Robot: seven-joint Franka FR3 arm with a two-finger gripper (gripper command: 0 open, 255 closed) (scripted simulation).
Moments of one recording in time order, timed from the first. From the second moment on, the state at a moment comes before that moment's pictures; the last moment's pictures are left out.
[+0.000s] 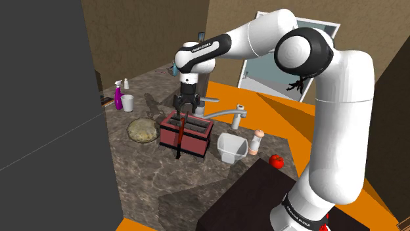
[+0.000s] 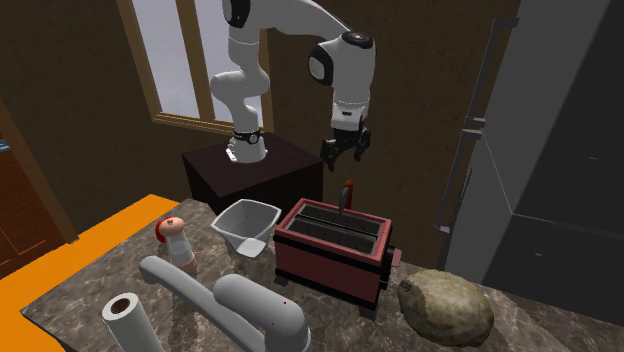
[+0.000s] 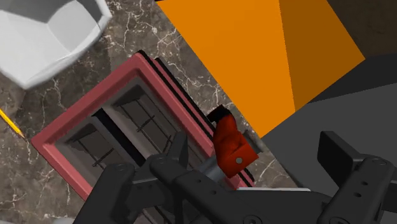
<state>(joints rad) 0.02 0.39 -0.04 -1.71 0.15 1.93 0.06</state>
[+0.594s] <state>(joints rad) 0.02 0.52 -0.04 -1.66 0.16 1.99 0.05</state>
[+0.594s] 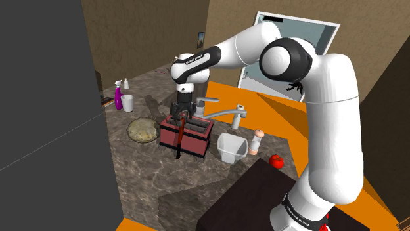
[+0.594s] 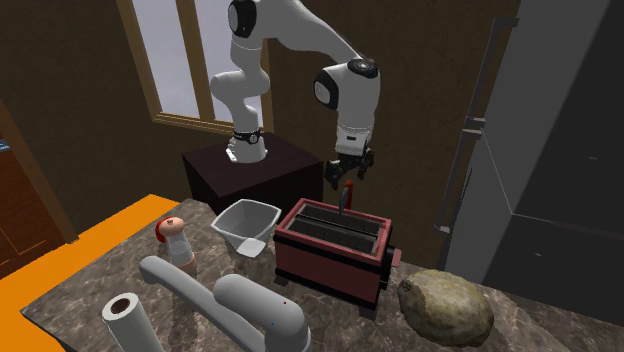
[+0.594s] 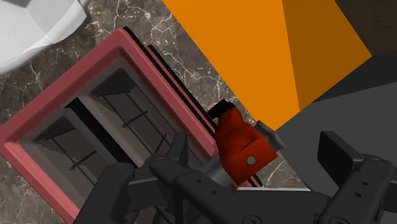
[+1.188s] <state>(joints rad) 0.02 0.52 -0.04 -1.66 0.16 1.99 0.05</state>
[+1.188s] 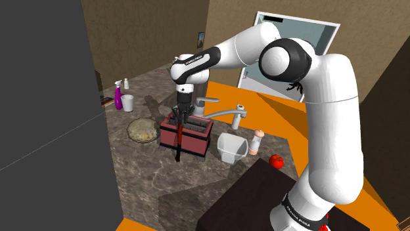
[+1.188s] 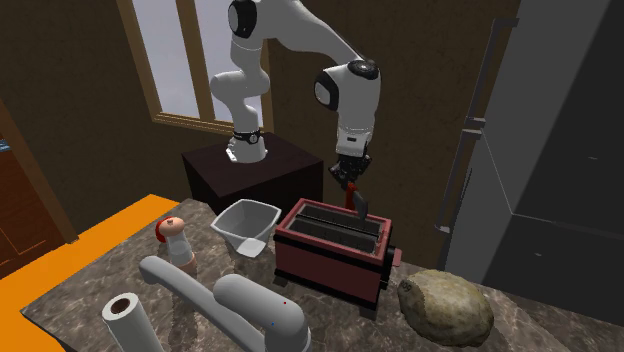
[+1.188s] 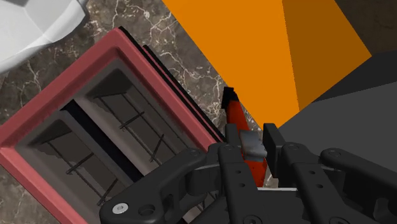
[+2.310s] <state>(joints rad) 0.02 0.45 -0.04 -1.59 0.15 1.85 0.07</state>
